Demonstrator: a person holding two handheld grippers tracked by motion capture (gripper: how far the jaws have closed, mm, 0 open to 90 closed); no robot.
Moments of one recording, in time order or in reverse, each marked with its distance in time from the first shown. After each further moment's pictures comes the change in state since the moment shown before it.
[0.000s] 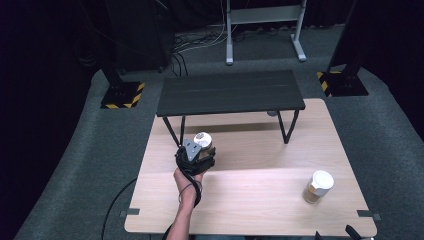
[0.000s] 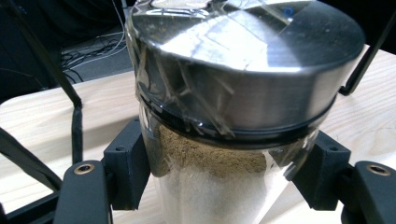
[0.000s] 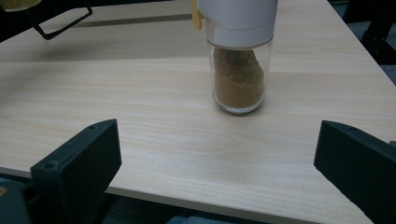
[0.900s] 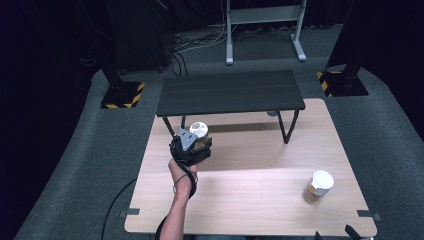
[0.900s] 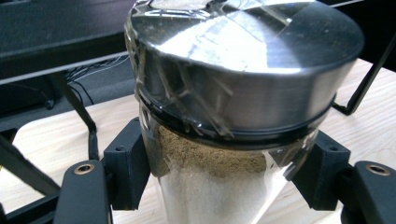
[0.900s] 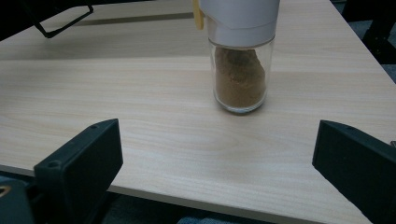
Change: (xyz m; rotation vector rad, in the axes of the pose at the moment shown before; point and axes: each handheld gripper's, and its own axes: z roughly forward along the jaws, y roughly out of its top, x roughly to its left) left arm 0.012 0.033 -0.005 -0.024 -0.007 0.033; right arm 0.000 0.002 0.000 0.008 0.003 -0.001
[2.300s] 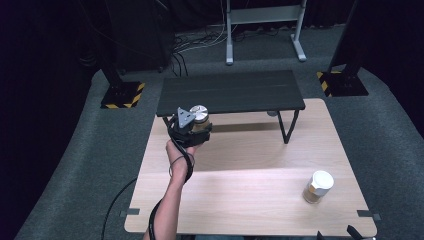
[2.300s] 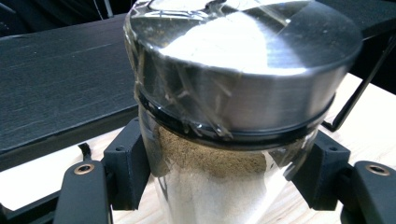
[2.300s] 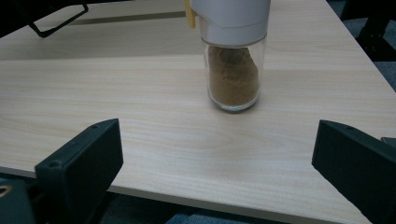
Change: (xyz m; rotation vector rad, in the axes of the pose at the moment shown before) left arm 0.030 0.058 0.010 0.047 -0.066 -0.007; right arm -0.002 0.002 -0.001 0.008 -0.010 0.006
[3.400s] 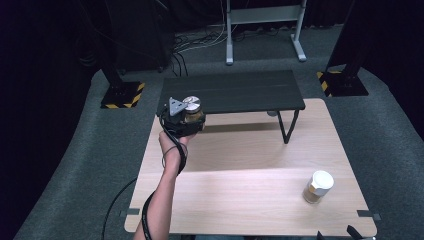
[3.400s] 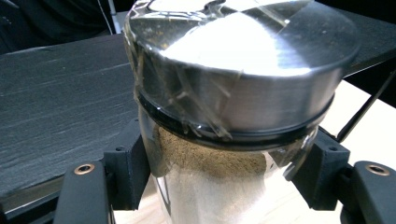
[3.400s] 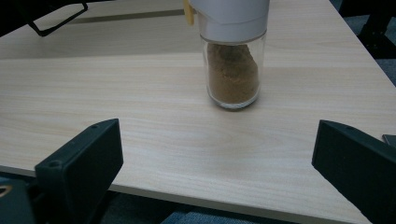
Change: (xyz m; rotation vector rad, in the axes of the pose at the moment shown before) left arm 0.024 0.024 -0.003 0.009 -0.004 -0.035; right arm -0.002 0.000 0.001 0.006 0.002 0.003
